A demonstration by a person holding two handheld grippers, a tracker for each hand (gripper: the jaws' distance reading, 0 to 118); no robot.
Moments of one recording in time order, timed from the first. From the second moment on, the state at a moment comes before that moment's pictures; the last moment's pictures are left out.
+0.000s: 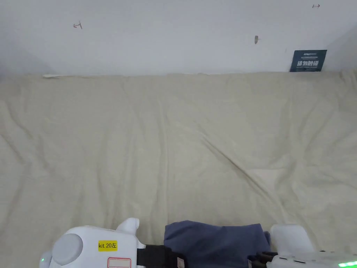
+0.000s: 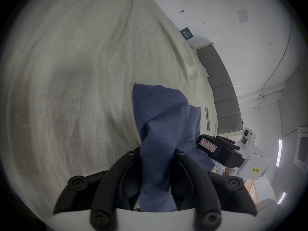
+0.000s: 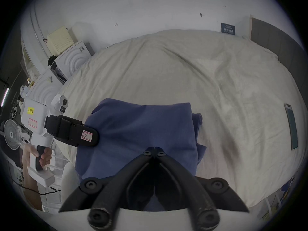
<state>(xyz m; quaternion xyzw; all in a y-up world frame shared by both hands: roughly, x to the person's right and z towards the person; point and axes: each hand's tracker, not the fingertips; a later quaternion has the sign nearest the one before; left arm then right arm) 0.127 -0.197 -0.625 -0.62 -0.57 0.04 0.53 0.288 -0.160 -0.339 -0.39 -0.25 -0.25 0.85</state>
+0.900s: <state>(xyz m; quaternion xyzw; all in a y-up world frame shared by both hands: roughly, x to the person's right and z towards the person) -0.063 -0.120 -0.849 -0.53 -0.39 -0.02 0.75 0.249 -0.134 -0.415 -0.38 -0.23 -0.23 0.87</state>
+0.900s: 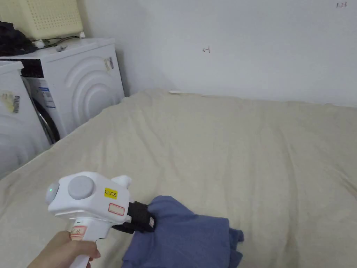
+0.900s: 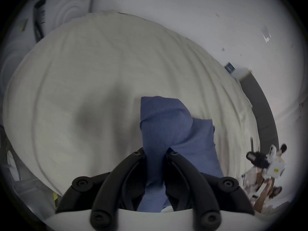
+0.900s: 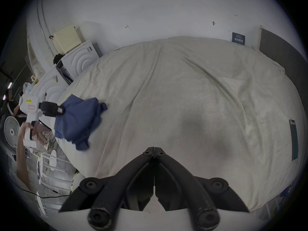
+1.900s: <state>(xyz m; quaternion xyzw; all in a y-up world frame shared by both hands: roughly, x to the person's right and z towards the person) -0.152 -0.124 -0.992 -0.48 -0.12 -0.08 0.87 0.256 -0.151 -0.444 -0.41 -0.25 -0.22 0.85</state>
